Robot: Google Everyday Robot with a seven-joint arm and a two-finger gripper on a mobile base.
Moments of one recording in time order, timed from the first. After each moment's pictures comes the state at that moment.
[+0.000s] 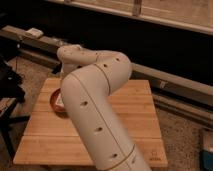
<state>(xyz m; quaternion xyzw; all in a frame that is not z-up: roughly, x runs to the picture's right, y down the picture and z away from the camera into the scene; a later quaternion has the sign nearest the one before) -0.230 -0.013 0.908 -0.31 0.17 0.73 0.59</state>
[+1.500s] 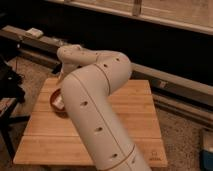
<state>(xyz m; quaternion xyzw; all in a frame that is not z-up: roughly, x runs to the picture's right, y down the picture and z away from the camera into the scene) -0.231 -0.013 0.908 -0.31 0.17 0.73 0.59</state>
